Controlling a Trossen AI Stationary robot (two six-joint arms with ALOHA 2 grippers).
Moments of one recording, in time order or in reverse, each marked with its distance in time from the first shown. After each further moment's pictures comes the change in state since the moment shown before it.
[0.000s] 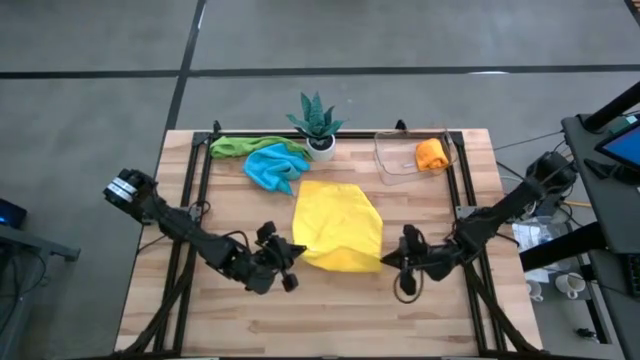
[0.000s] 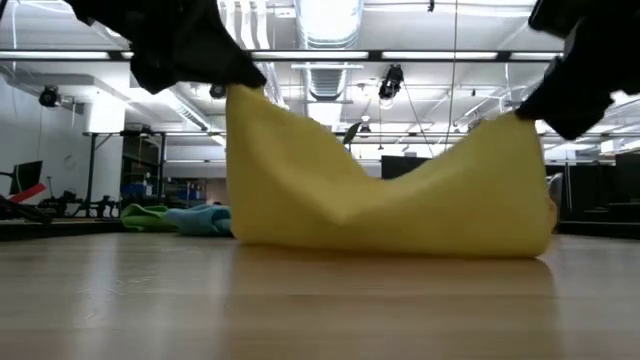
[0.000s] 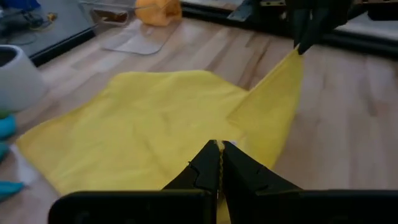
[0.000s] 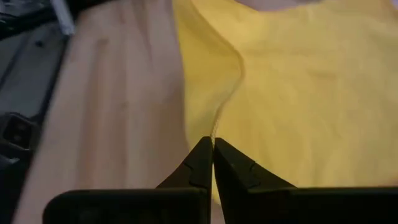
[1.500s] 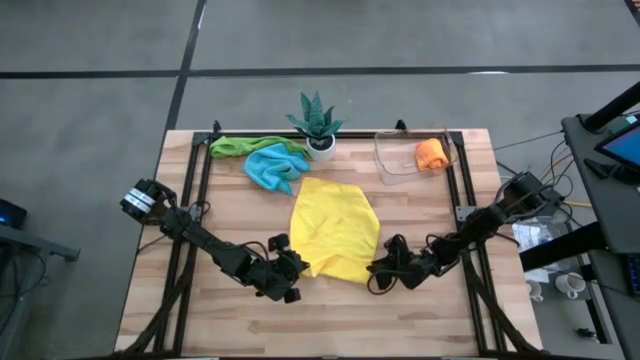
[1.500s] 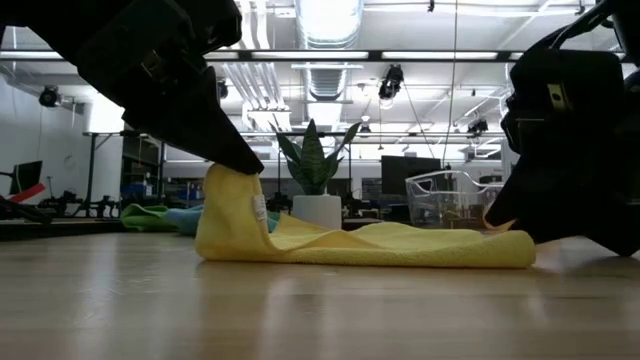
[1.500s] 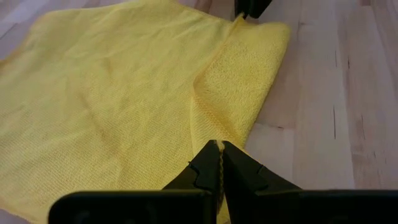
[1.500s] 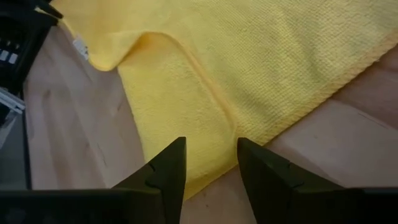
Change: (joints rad) left arm 0.023 0.177 0.025 -0.016 0.232 0.088; right arm -0.057 0.426 -0.018 0.317 -0.038 0.685
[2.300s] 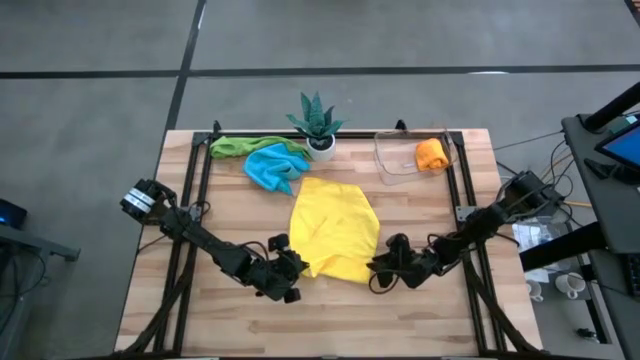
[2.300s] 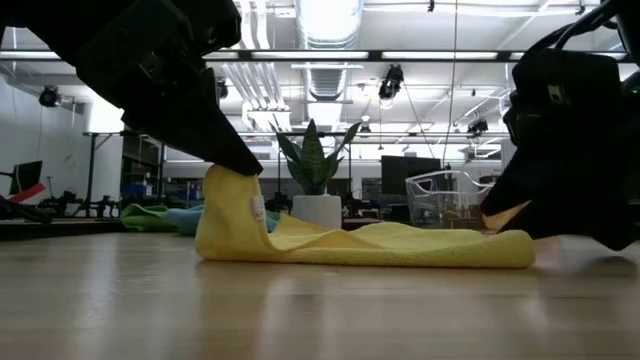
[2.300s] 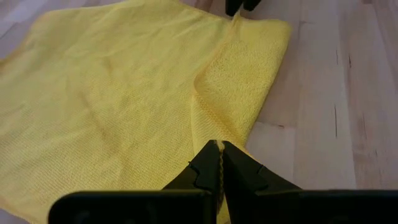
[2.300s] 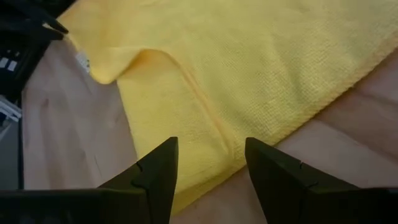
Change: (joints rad) left arm -0.002 0.000 -0.002 0.000 0.000 0.000; right arm 0.003 -0.017 -0.019 0.008 0.060 -0.032
